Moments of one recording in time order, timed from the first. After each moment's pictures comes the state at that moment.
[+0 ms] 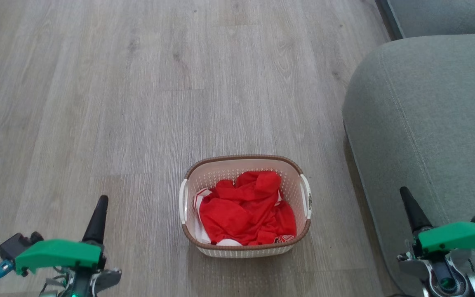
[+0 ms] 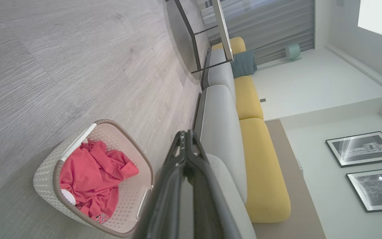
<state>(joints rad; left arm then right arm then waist) 0.01 0.08 -0.01 0.20 -1.30 -0.09 0.03 -0.04 -0.06 -0.07 0.23 1.26 0.13 0.04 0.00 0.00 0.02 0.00</state>
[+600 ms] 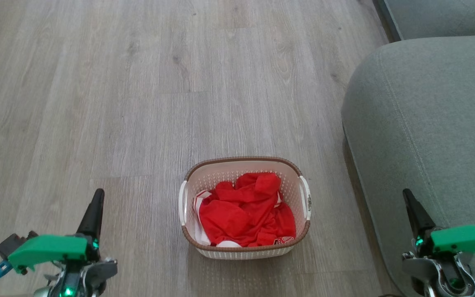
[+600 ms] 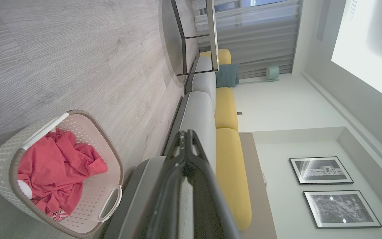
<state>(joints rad) -0.02 0.07 0.02 0.24 -1.49 -0.11 0.06 -0.04 -0.06 -0.10 0.26 1.46 0.13 0.07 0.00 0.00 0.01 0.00</state>
